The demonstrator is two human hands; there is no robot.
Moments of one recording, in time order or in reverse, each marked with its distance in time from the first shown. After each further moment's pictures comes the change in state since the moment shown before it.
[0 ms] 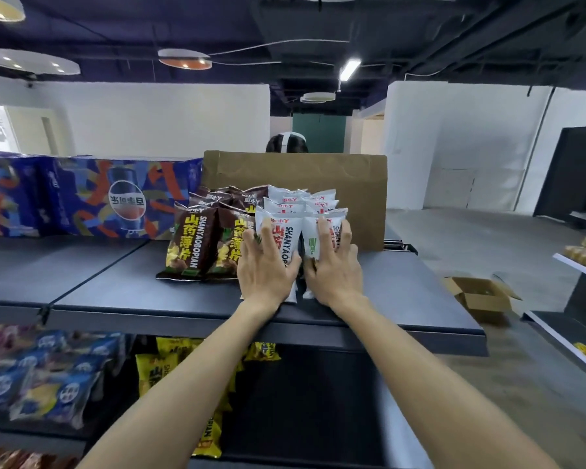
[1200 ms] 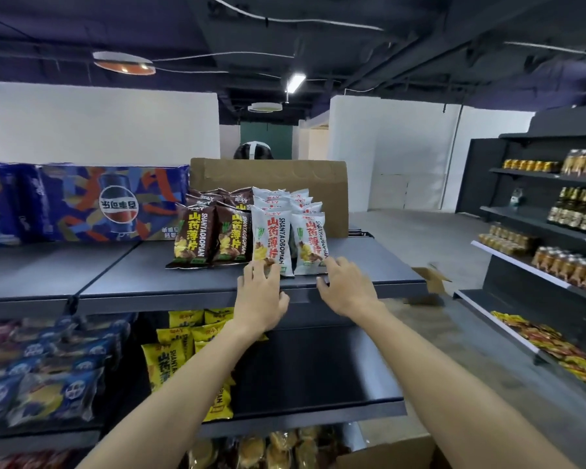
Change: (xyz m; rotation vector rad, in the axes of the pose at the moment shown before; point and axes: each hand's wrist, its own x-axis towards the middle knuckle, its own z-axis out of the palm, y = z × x) left_hand -0.087 -0.028 -0.082 0.043 -0.390 0.299; right_hand -0.109 -0.027 -0.088 -0.220 -0.224 0.058
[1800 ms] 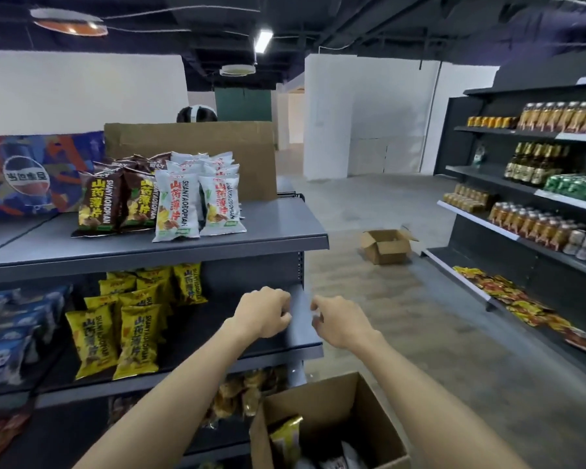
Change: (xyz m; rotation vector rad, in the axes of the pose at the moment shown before) left_hand -0.057 0.184 0.070 -0.009 -0.461 0.215; right_hand -0.148 0.185 0.011 0.029 -0.328 0.026
